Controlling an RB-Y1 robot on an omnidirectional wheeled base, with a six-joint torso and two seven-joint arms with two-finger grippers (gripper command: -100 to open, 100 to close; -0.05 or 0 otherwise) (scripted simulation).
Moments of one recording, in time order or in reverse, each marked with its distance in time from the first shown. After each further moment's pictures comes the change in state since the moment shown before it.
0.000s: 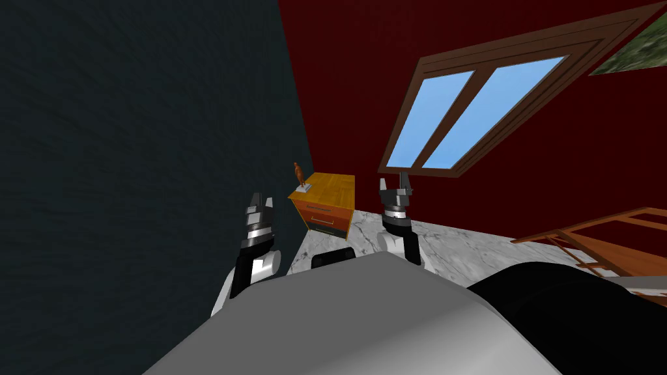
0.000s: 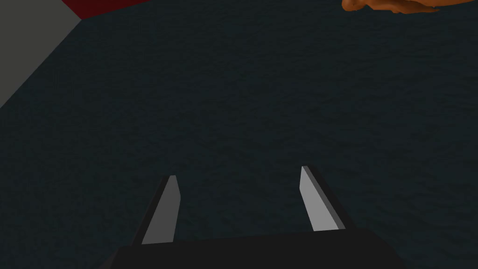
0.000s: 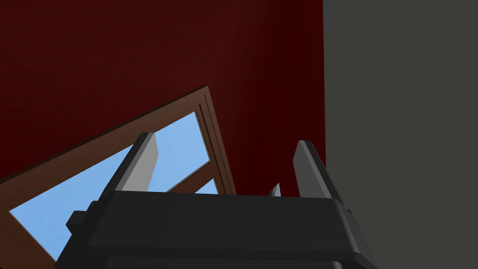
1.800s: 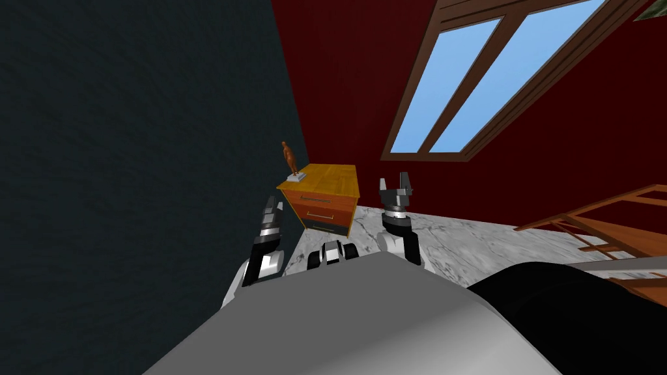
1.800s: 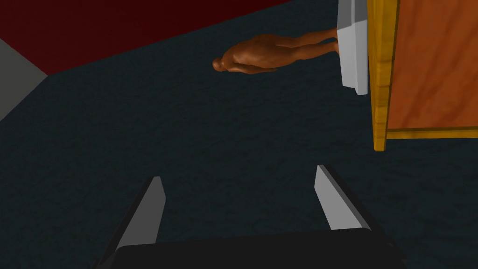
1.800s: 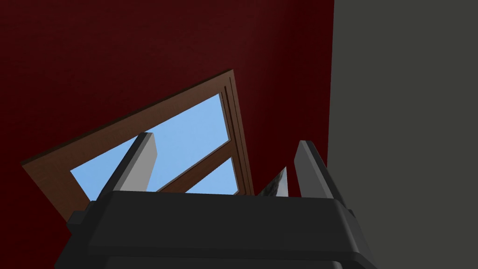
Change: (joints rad) left arm -0.046 0.085 -0.034 0.163 -0.025 -0.024 -0.021; right arm 0.000 0.000 0.000 0.000 0.000 0.000 0.000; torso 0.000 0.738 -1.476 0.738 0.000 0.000
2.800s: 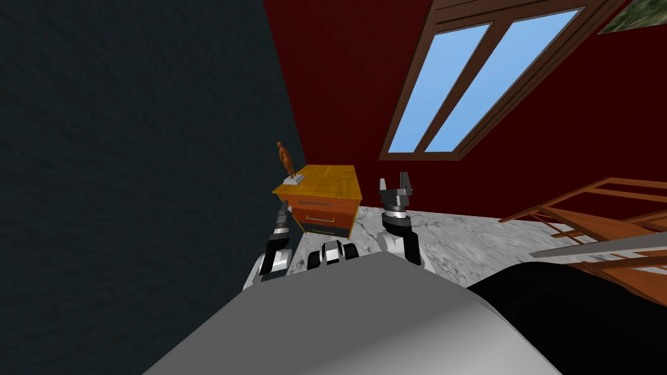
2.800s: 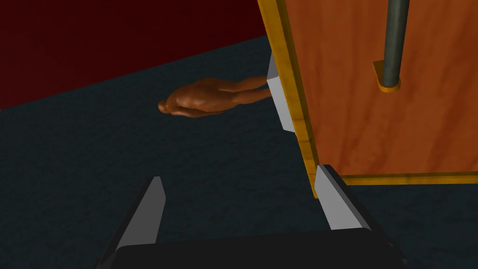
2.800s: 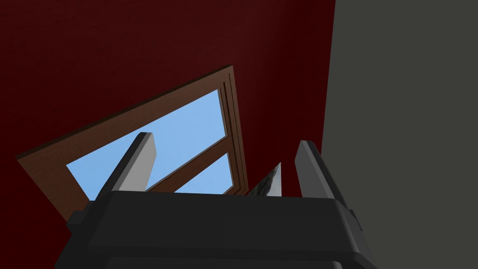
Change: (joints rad) left arm -0.063 -0.019 -0.042 0.201 -0.032 -0.022 -0.027; right arm 0.000 0.000 0.000 0.000 0.000 0.000 0.000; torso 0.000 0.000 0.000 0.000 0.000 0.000
